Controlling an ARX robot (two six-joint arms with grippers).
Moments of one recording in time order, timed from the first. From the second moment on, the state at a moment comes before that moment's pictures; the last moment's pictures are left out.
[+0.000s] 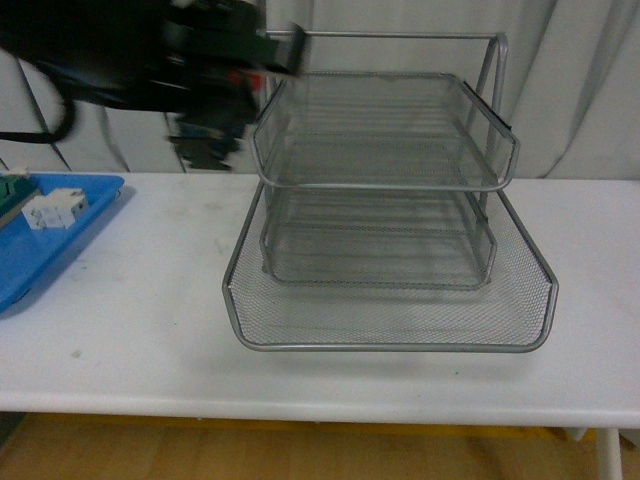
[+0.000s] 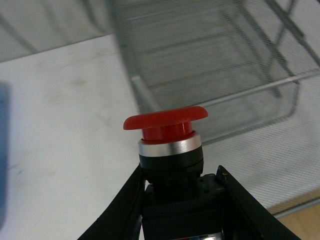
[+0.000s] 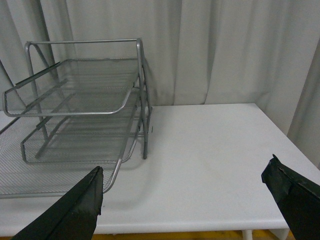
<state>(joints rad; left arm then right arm) -0.40 1.57 1.10 -0.12 -0.03 0.05 0.00 0.00 0.01 0.00 0.00 0.00</state>
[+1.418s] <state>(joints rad) -0.15 1.14 0.24 0.87 -0.15 0.00 0.00 0.00 0.01 0.00 0.00 0.00</state>
